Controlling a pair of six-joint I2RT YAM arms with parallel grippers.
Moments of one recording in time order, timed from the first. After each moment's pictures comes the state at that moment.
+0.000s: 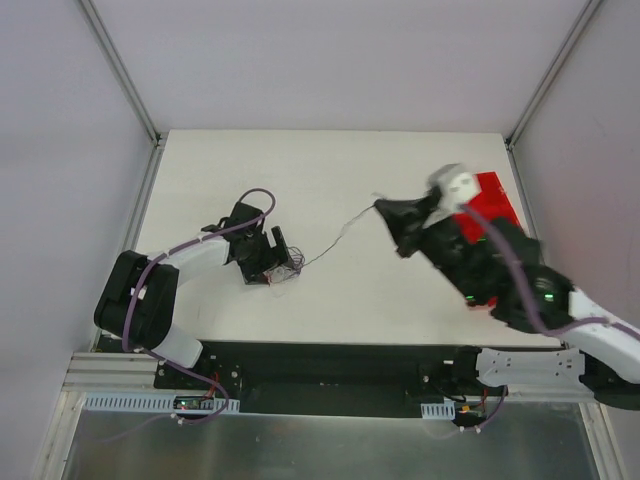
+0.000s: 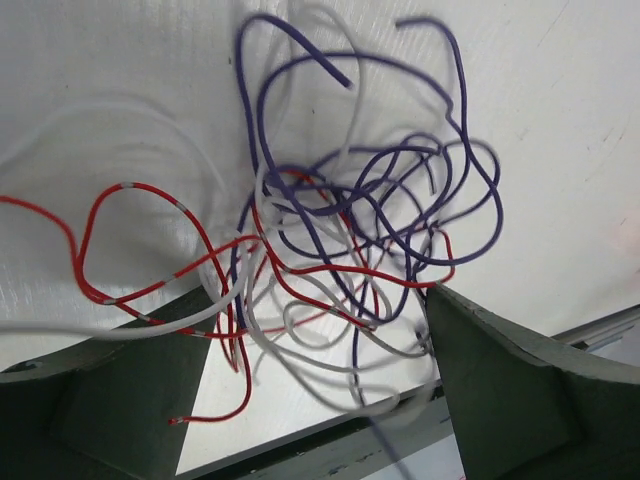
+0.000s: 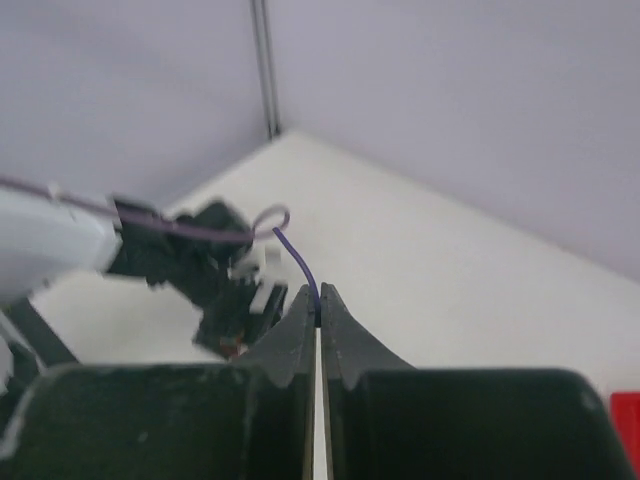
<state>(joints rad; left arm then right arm) -0.37 1.52 0.78 -0.41 0.28 -0.79 1.29 0.95 1.22 -0.34 0.55 0.00</state>
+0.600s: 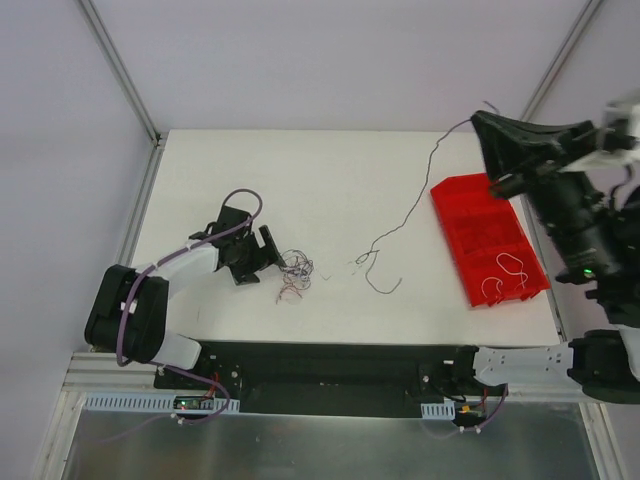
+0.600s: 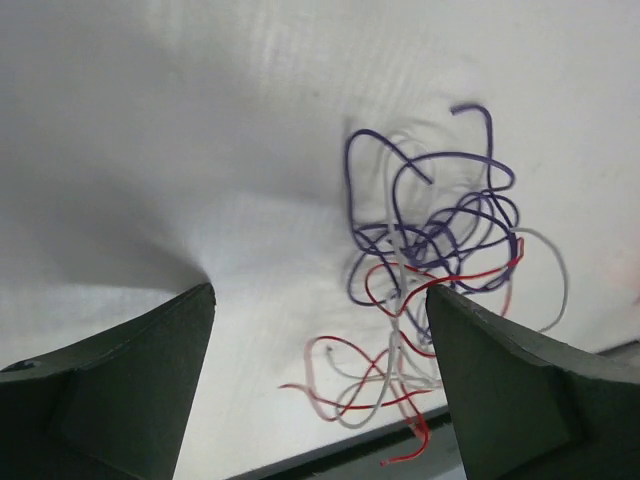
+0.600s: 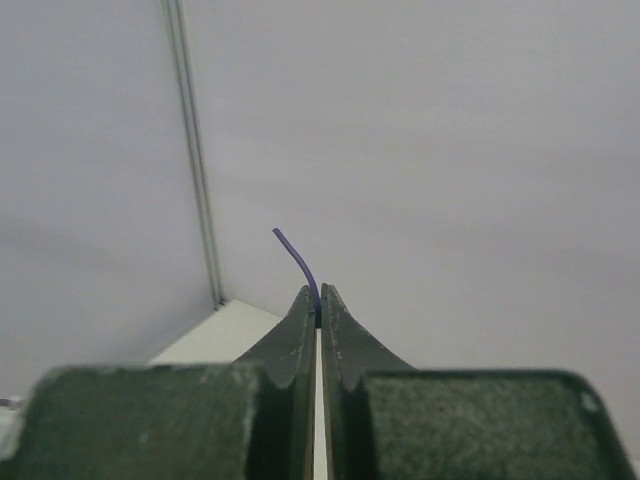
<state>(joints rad) -0.30 1.46 0.72 -0.36 0.27 -0.78 1.28 1.00 1.93 -0.40 0.62 -0.30</state>
